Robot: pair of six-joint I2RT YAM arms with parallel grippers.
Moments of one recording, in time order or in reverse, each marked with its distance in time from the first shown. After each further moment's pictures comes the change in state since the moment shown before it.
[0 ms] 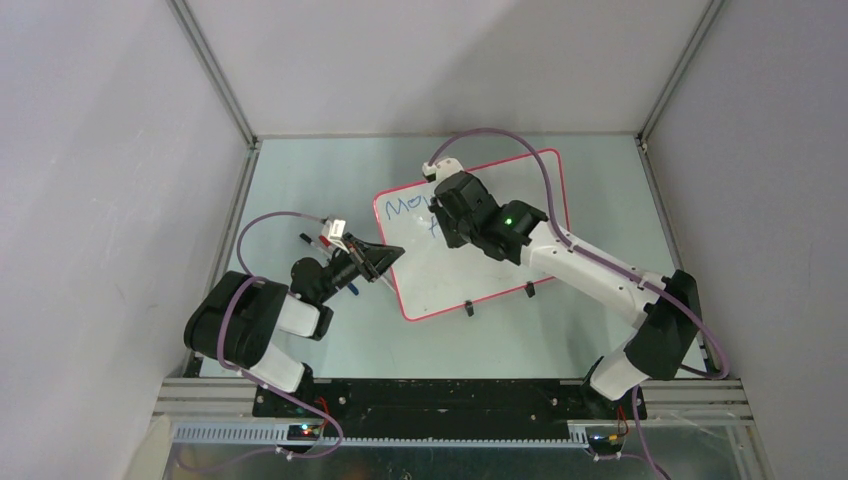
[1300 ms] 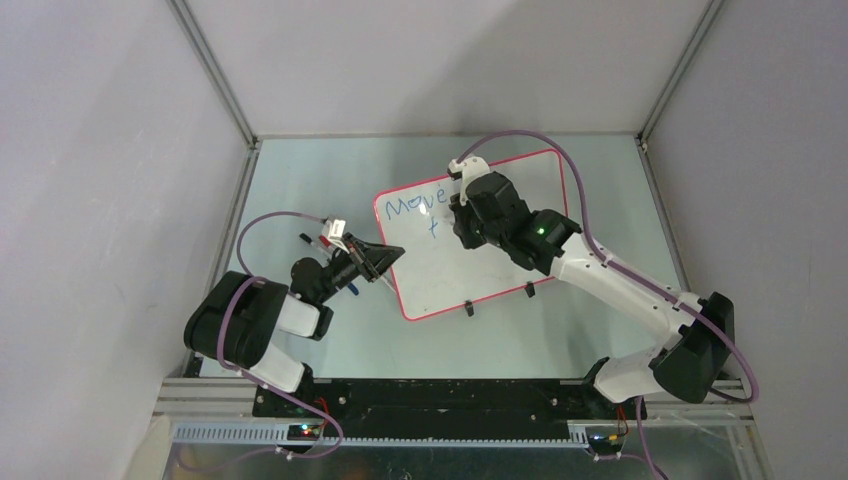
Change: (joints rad) left arm 0.000 0.000 0.000 0.002 0.002 0.000; right arm -0.051 -0.166 -0.137 0.083 -0.104 0.020
